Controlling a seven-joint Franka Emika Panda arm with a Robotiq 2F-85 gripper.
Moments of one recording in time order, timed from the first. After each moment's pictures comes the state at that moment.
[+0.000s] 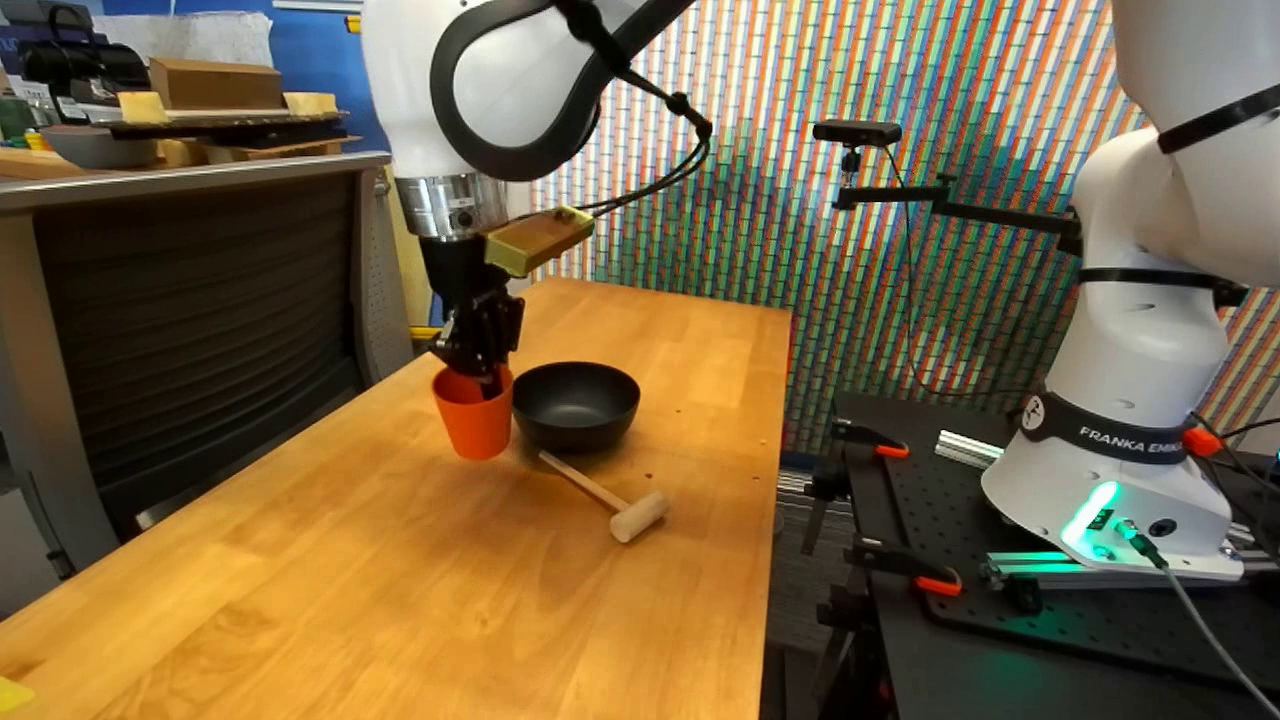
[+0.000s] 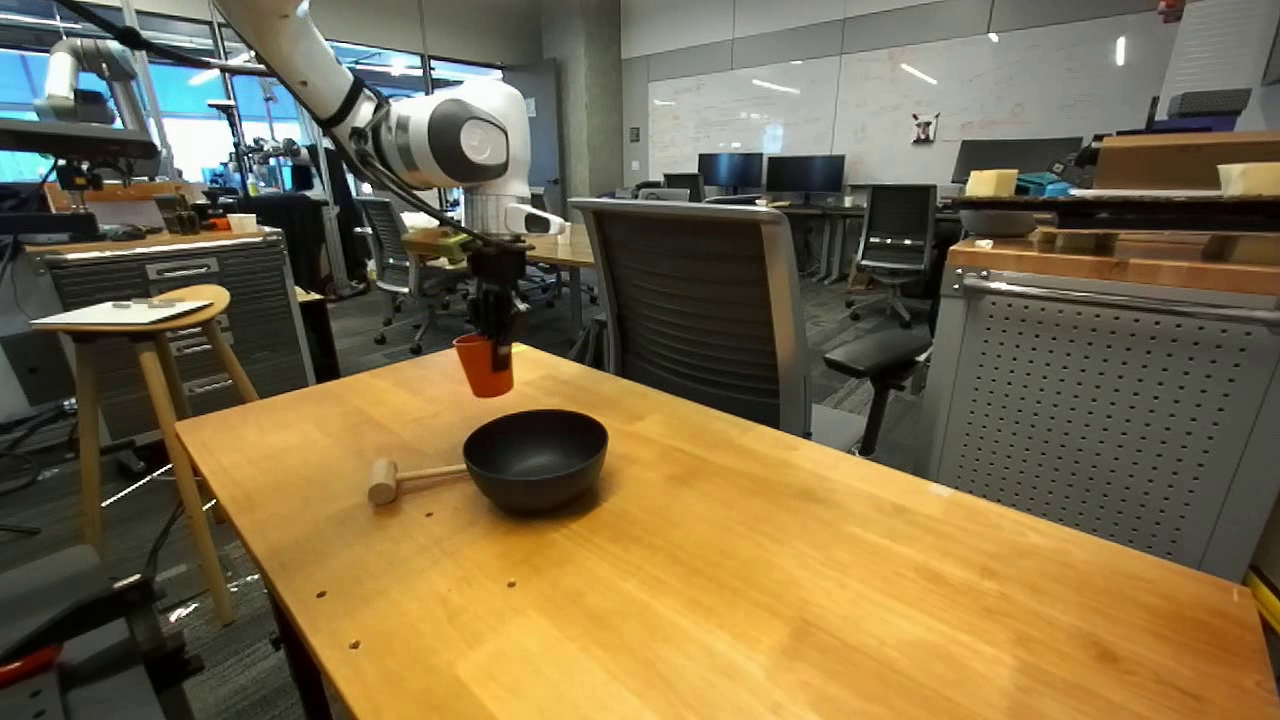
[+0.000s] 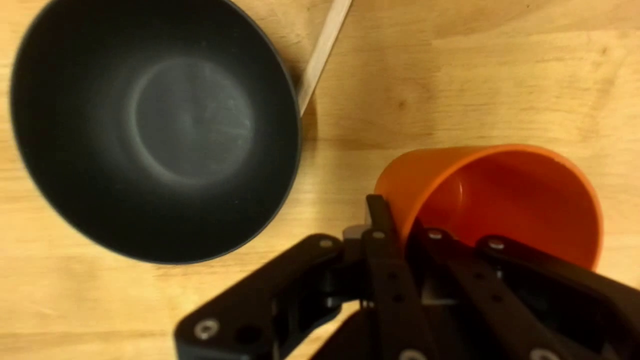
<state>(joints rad) 0.18 0.50 0.04 -1.79 -0.06 2.18 0.32</state>
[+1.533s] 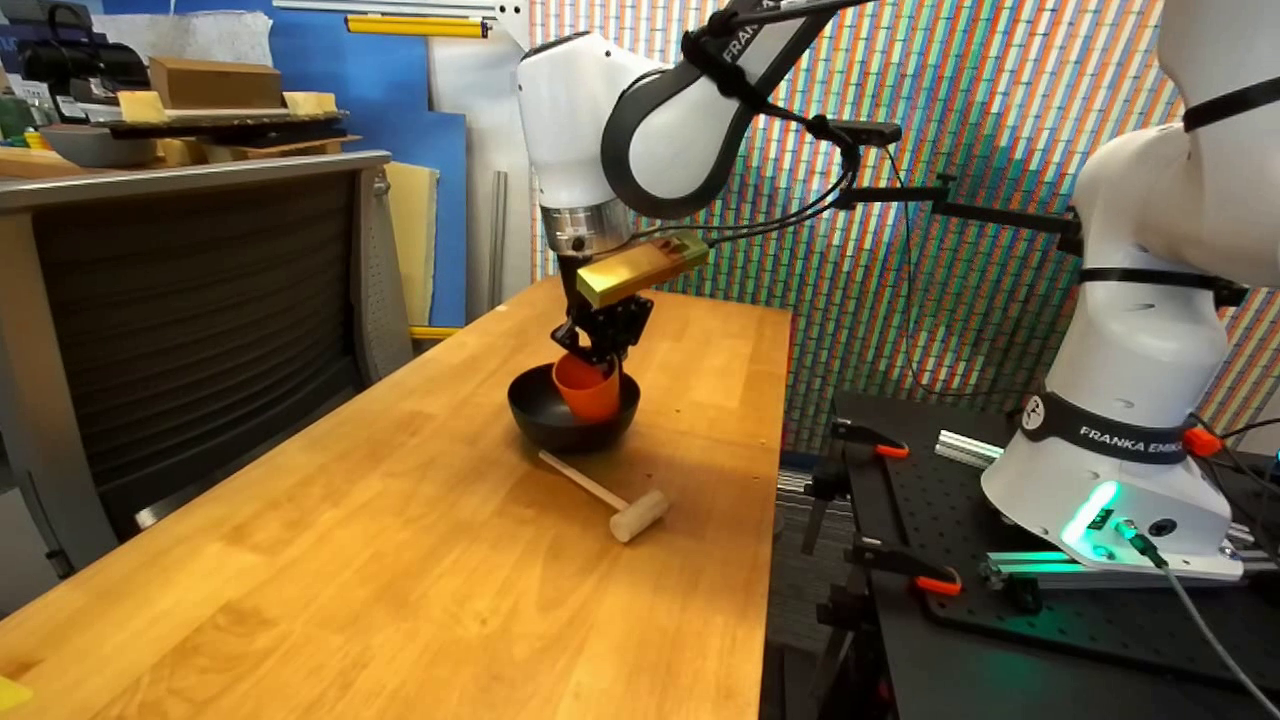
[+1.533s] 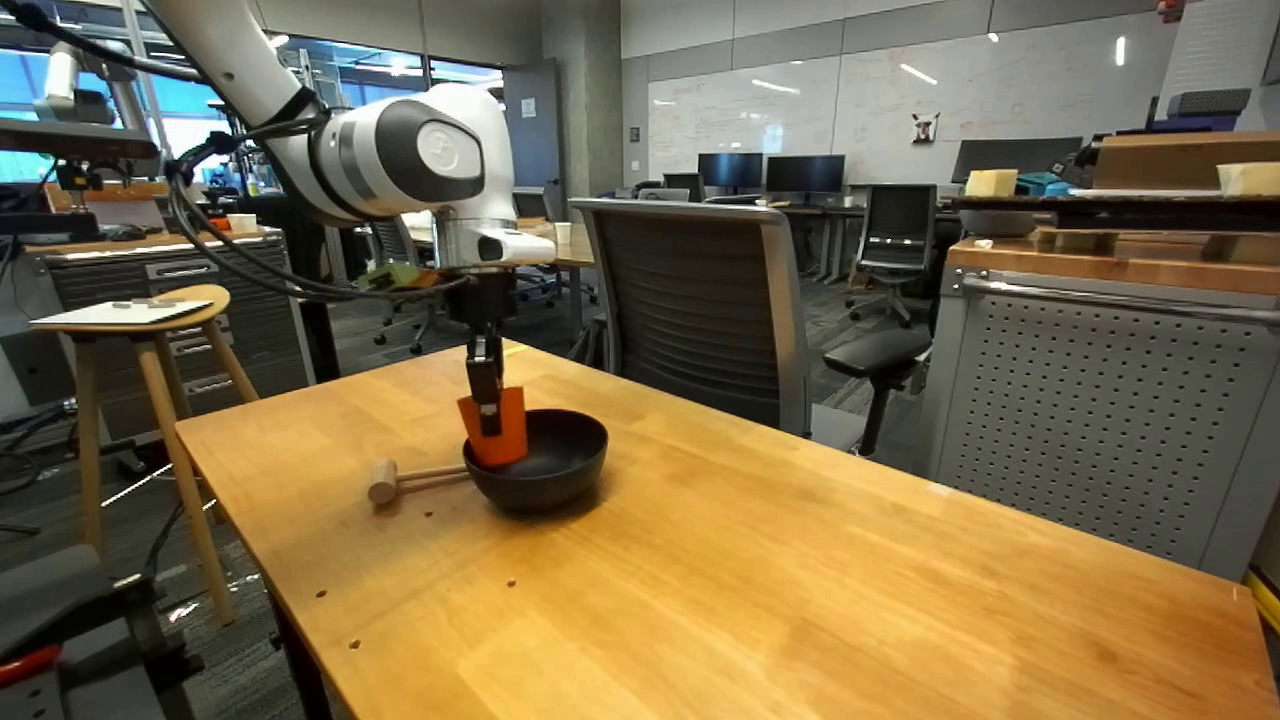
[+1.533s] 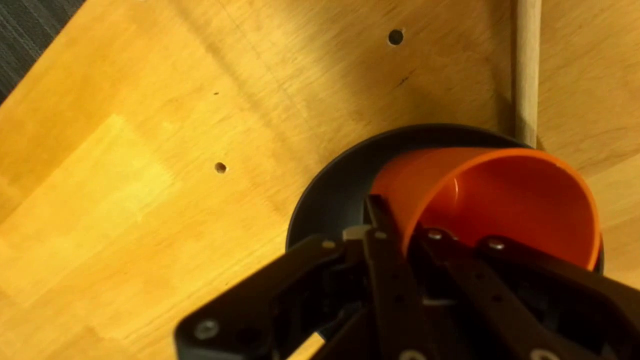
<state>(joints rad) 0.18 0.29 -0.08 -2.20 -0.20 2.34 0.90</state>
